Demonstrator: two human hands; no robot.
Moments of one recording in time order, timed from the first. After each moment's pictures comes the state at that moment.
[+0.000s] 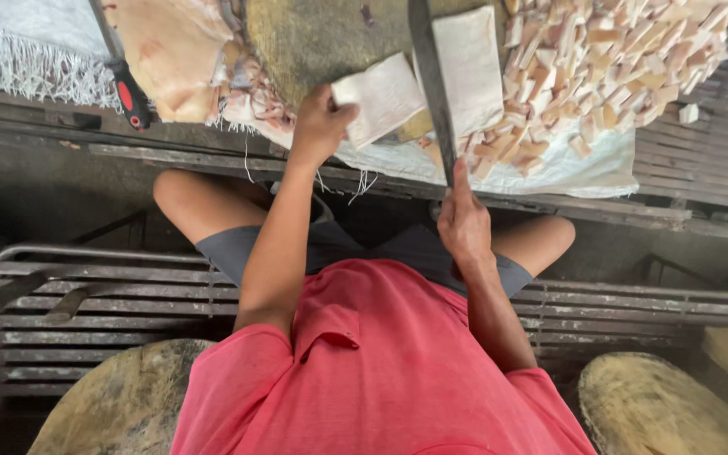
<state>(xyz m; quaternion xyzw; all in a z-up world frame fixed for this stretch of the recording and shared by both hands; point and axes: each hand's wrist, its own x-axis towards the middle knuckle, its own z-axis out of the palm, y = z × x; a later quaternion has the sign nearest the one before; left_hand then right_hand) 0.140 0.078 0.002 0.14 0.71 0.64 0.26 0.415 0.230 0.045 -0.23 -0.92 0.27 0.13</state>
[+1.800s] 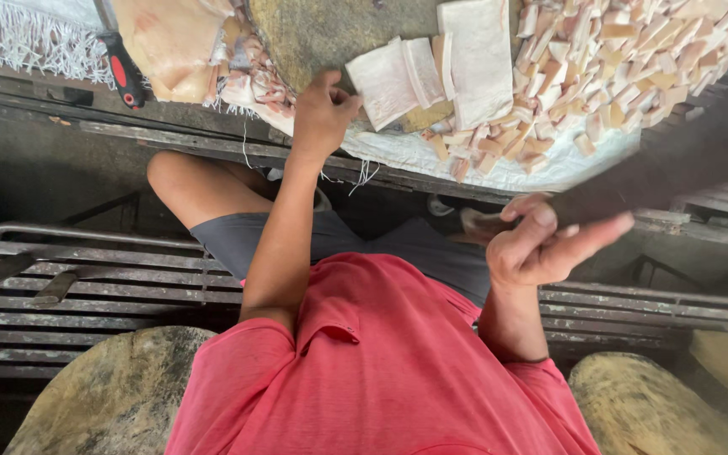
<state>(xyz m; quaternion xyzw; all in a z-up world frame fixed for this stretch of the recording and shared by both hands) 0.152 0.073 0.000 0.18 0.80 0.55 0.14 0.432 0.233 0.131 -0.13 -0.82 0.32 0.45</state>
